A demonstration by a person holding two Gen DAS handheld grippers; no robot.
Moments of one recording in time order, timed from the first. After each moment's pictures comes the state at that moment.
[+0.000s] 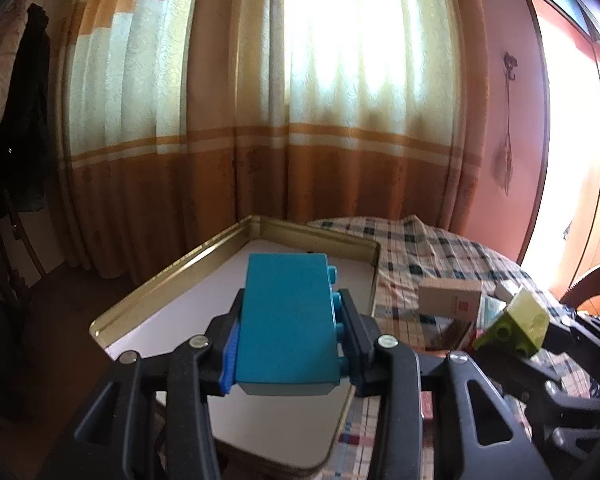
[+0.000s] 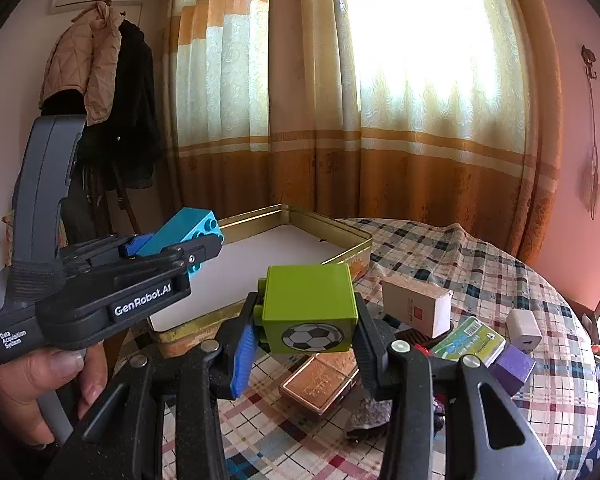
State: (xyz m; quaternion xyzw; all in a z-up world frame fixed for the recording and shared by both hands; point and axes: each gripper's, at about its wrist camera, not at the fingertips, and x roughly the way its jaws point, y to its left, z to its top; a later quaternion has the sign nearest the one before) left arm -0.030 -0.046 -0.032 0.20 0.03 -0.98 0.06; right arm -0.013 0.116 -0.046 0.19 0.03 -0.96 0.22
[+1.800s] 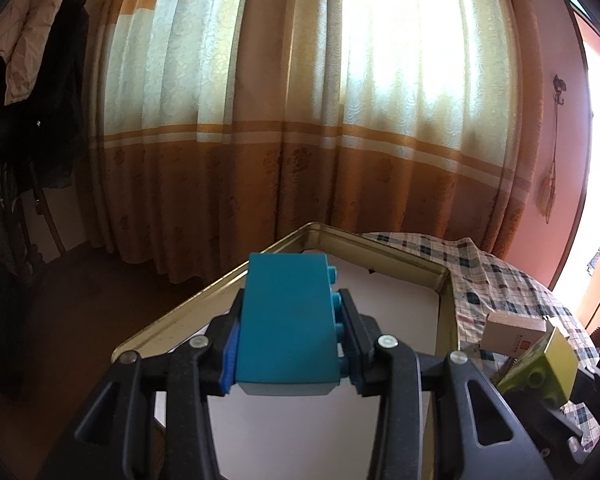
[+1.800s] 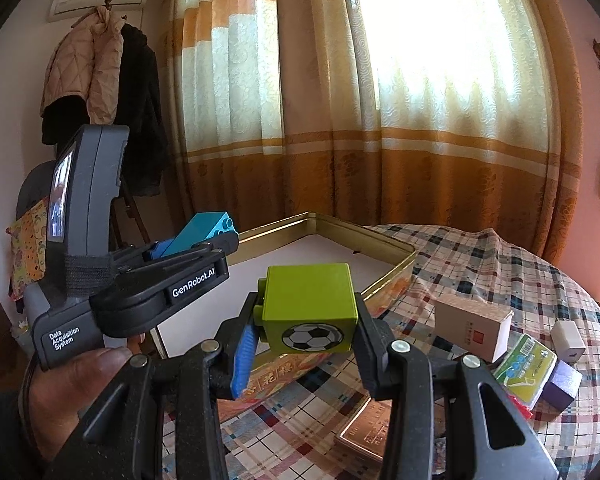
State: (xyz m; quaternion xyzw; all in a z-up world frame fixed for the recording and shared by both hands) left arm -0.063 -0.095 -0.045 0.21 0.07 -0.97 0.12; right arm -0.042 0.074 -0.050 0.20 0.02 -0.95 0.24
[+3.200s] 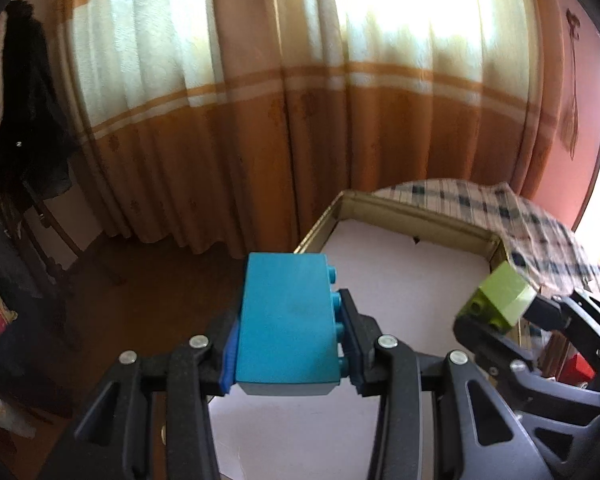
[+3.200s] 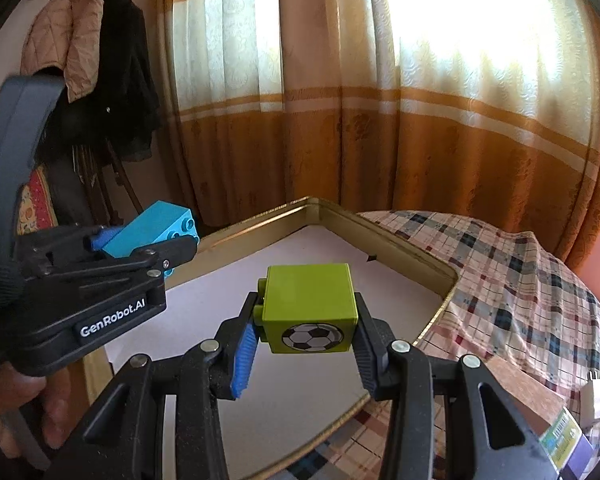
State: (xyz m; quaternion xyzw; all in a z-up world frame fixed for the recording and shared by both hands) left arm -0.126 -0.124 -0.028 0.35 0.00 -0.93 0.13; right arm -0.154 0.026 -0.055 0.29 0.05 -0.92 0.25
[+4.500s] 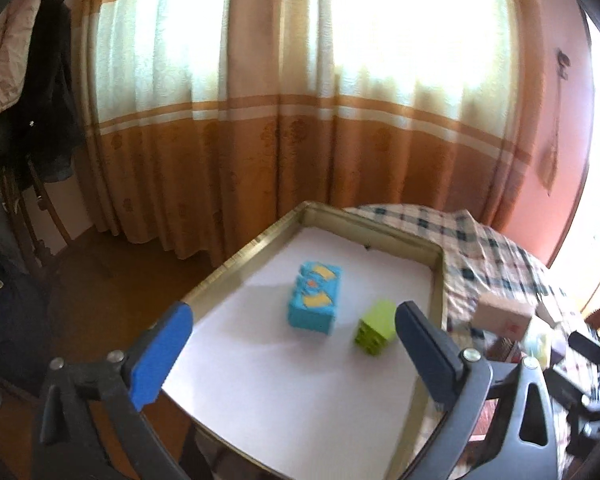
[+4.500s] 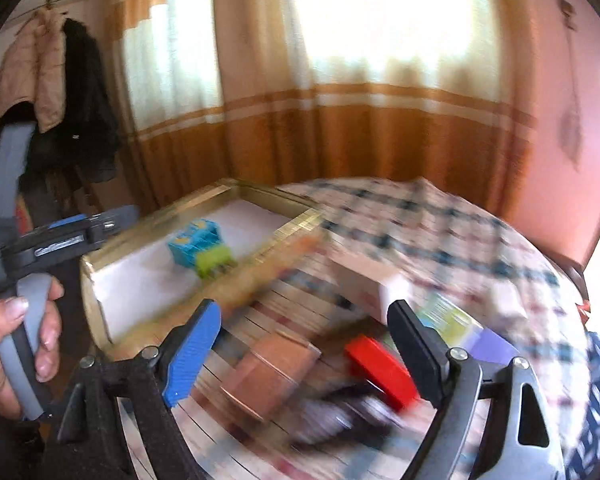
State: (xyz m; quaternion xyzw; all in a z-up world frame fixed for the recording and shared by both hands) left arm -0.063 -0.083 -0.021 0.28 0.05 -0.95 0.12; right arm -0.059 0.163 -0.053 0.30 0.00 -0.94 0.15
